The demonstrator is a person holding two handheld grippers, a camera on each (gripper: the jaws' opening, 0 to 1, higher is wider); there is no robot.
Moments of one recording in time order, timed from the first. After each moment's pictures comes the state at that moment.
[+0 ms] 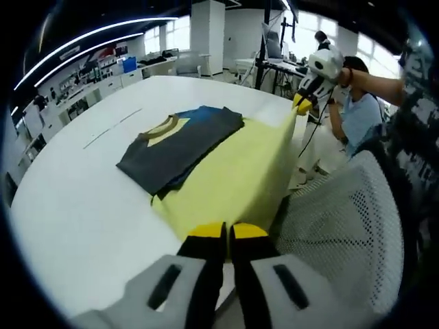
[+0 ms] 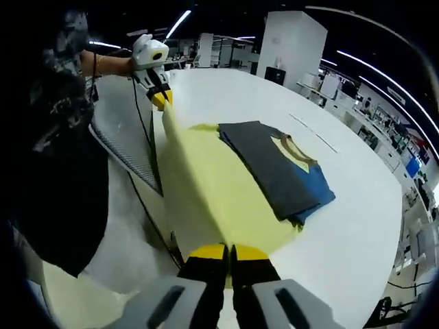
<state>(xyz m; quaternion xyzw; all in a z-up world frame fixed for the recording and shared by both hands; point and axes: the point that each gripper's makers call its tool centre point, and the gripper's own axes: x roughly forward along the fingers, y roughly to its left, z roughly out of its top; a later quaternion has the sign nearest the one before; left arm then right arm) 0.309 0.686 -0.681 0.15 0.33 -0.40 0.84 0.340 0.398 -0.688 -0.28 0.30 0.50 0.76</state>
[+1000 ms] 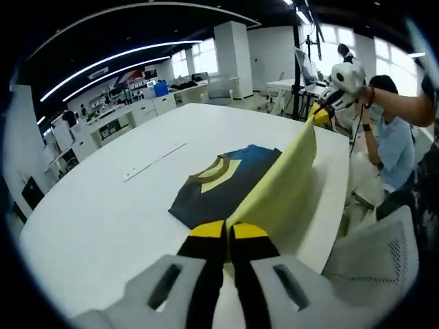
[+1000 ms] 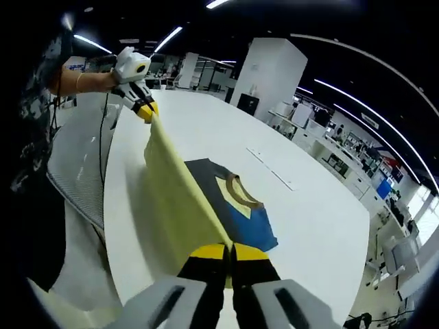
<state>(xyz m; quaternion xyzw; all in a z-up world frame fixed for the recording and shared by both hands) 0.412 0.703 -0.622 0.15 0.25 -0.31 0.91 0.441 0.419 -0.626 -0.28 0.20 0.44 0.83</state>
